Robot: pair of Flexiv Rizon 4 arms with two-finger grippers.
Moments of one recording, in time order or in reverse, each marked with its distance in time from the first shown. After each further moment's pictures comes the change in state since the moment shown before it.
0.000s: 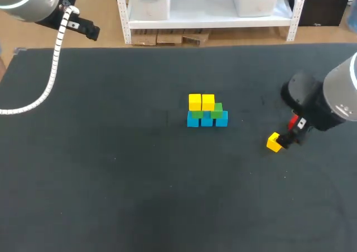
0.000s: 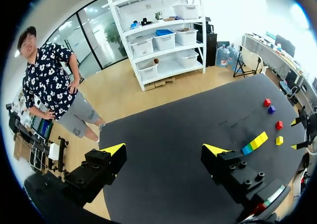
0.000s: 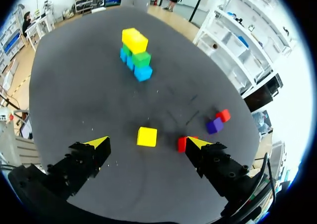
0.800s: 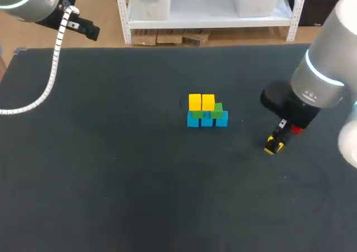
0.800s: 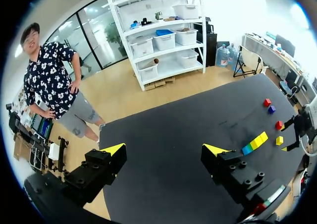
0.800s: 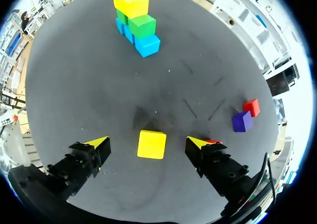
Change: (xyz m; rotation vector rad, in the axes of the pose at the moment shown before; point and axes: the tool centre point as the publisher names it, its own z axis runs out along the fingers) left arm 0.000 0.000 0.000 0.000 0.000 0.000; right arm 0.006 0.004 0.055 -0.151 0.215 0.032
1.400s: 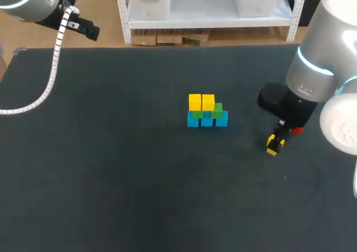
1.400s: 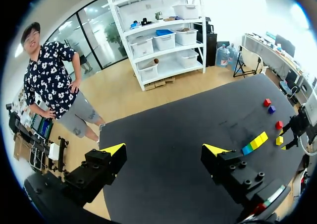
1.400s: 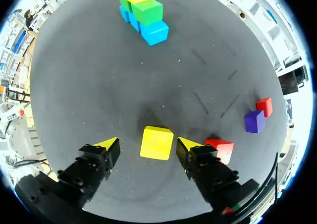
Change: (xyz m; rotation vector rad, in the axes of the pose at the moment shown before) left arm 0.000 0.000 0.000 0.000 0.000 0.000; right arm 0.008 0.005 0.009 -0.087 0.081 -0.025
